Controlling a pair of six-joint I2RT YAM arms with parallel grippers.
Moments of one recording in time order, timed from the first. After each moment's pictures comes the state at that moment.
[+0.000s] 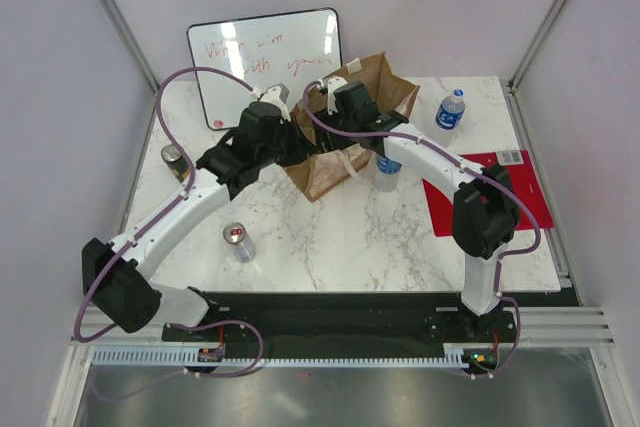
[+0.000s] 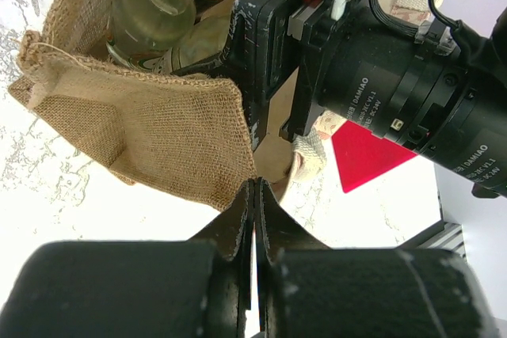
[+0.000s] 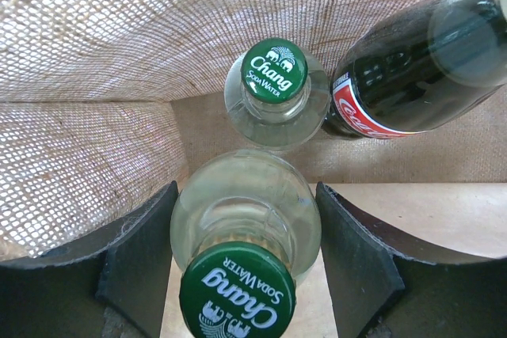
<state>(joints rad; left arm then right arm) -0.59 1.36 1.25 -0.39 0.00 -0.66 0.62 1.93 1.68 -0.43 0.00 0.11</state>
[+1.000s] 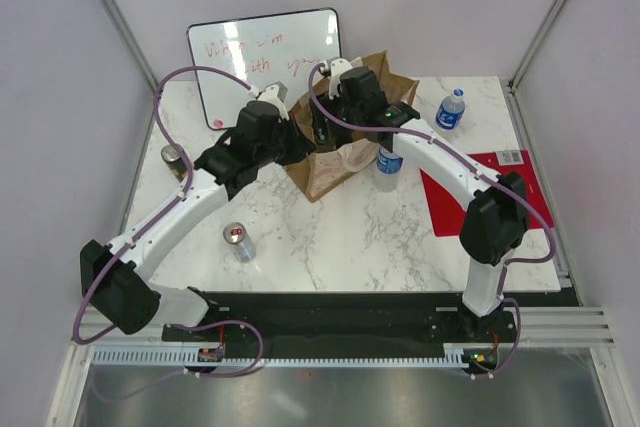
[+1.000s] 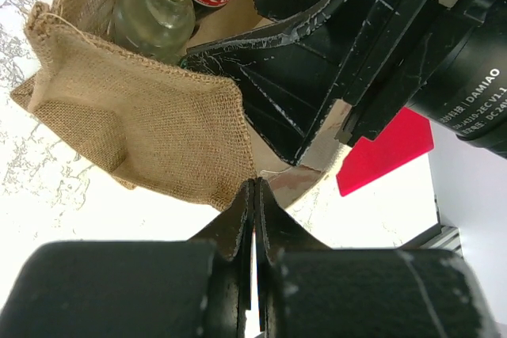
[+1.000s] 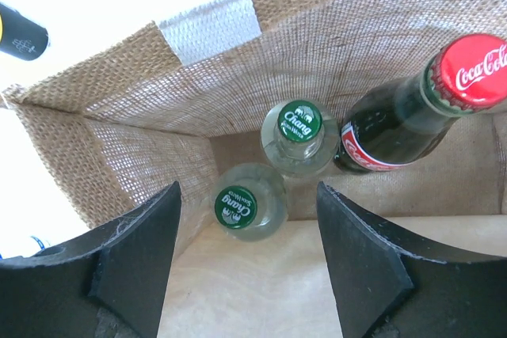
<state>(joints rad) -0.59 1.36 1.25 -0.39 0.00 -0.66 0.62 1.86 1.74 -0.42 -0.05 0.13</state>
